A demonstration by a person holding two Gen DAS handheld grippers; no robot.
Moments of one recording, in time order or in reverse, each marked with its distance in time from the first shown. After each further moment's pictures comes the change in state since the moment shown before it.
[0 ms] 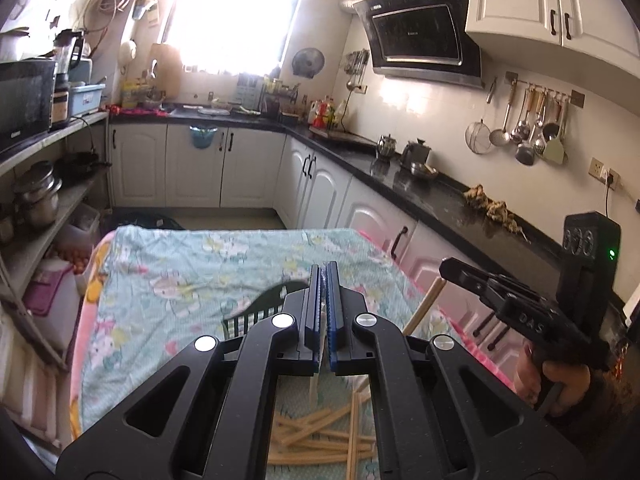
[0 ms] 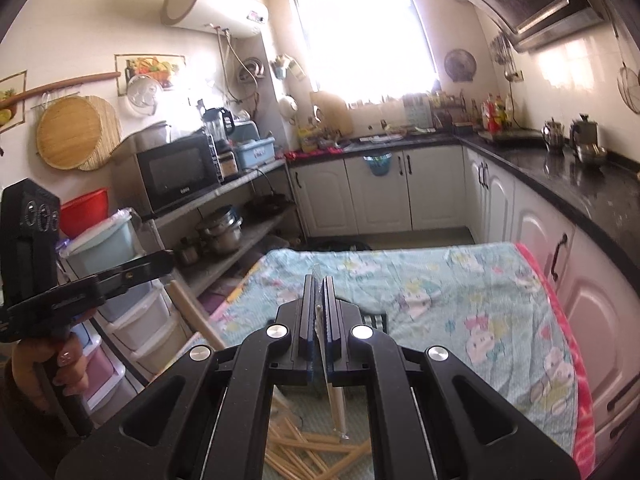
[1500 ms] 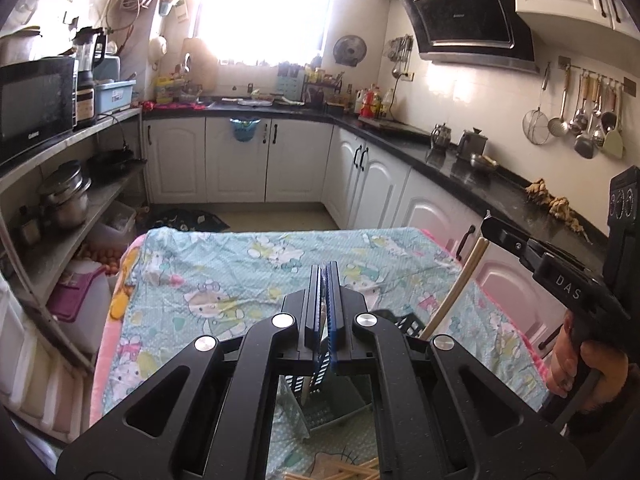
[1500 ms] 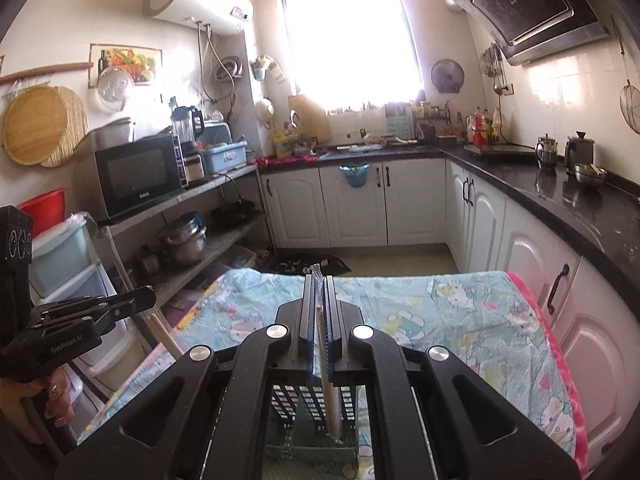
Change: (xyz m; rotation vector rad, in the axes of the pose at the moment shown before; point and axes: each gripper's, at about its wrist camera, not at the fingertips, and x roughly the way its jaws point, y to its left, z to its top) left arm 0.085 0.045 0.004 0.006 0.050 0.185; right arm 0.104 -0.031 0.023 -0.031 -0.007 -0.114
